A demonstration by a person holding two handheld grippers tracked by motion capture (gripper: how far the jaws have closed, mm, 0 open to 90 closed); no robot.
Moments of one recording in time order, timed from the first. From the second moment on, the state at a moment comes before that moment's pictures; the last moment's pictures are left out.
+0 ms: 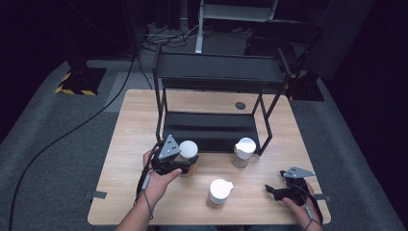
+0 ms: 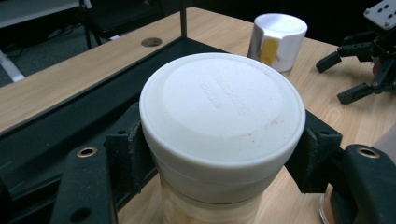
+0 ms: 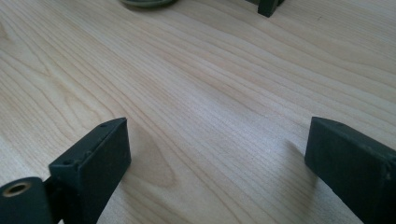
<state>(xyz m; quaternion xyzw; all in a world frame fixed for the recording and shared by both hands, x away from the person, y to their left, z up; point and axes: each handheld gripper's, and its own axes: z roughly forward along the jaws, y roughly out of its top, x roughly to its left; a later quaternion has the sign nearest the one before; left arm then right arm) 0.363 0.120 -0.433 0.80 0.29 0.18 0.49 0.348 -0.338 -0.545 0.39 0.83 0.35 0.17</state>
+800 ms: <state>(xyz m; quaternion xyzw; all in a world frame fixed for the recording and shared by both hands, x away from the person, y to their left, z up) 0.399 0.118 -0.415 0.80 0.29 0.19 0.49 0.348 -0.338 -0.545 0.39 0.83 0.35 0.17</state>
